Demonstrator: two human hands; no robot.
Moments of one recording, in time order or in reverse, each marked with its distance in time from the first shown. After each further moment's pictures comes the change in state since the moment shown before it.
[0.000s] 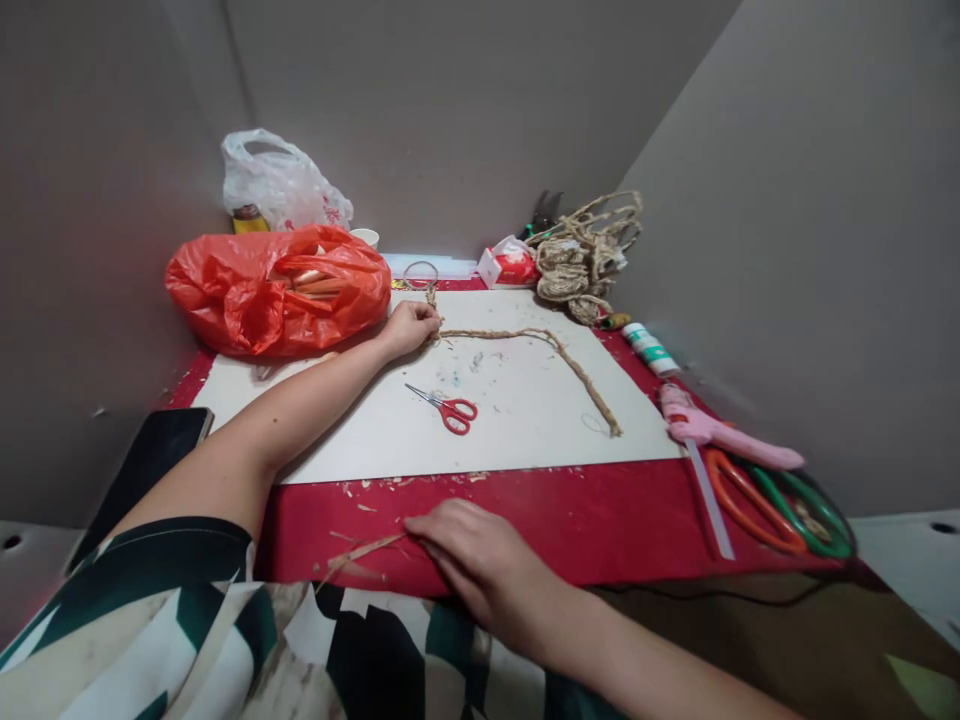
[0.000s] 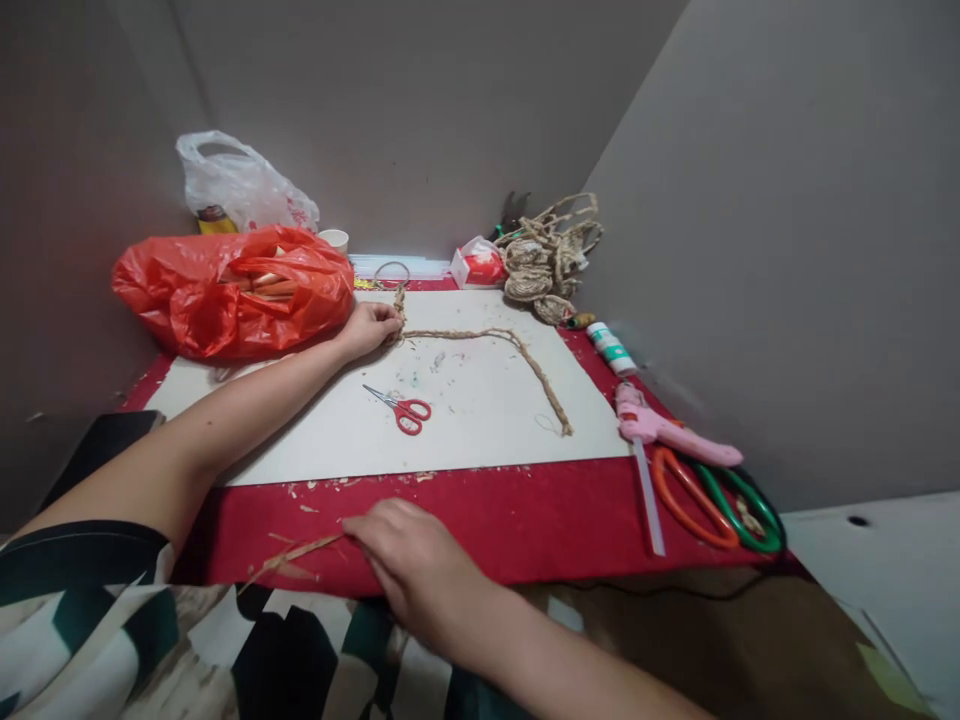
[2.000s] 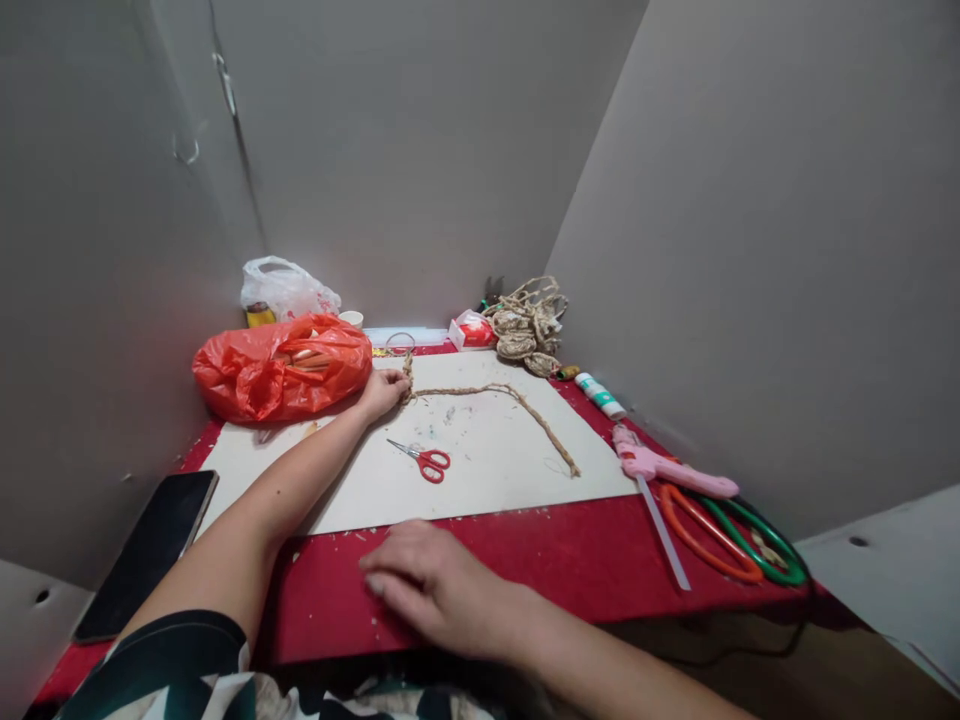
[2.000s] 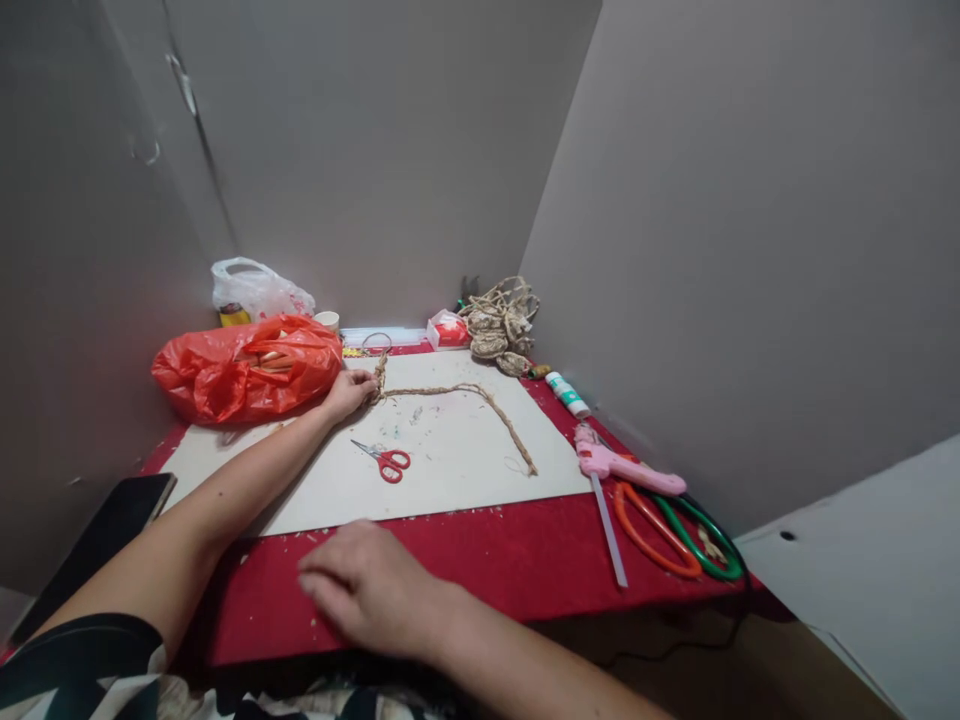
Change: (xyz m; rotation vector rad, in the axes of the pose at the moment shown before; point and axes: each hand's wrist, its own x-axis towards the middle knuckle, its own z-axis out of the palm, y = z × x) left_hand -0.014 0.010 -0.007 -0.018 0.132 -0.024; right_hand 0.030 -0.012 -0.015 0.070 0.009 -0.140
